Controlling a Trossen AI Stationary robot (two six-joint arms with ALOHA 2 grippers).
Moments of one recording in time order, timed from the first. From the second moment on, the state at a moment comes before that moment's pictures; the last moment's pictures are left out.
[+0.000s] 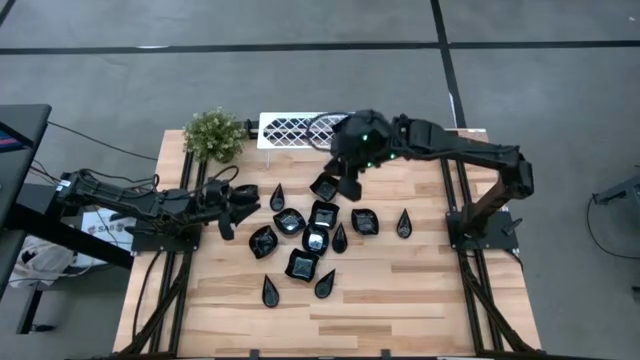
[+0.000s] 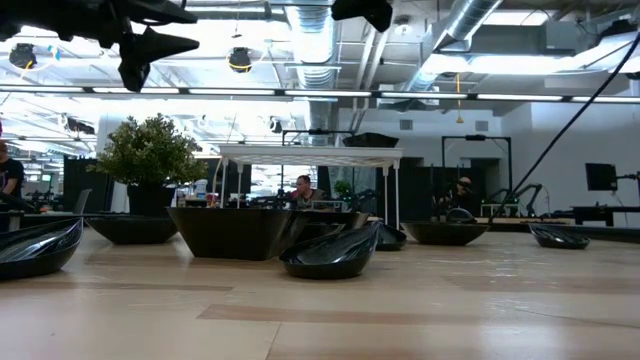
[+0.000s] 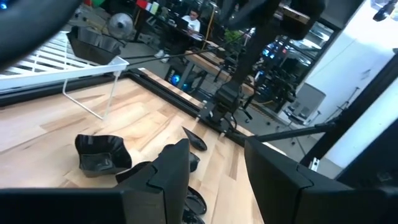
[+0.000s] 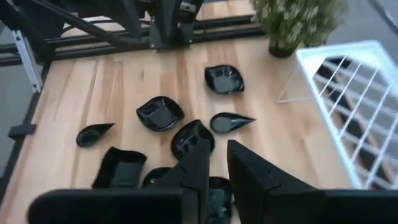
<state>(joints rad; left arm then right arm) -0.26 0.69 0.31 0.19 -0.46 -0.47 -0.18 1.57 1.72 -0.81 -0.10 0.00</state>
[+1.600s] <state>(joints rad) -0.28 0.82 0.31 0.22 -0.42 -0.51 0.05 1.97 1.58 -0.87 0.05 -0.06</state>
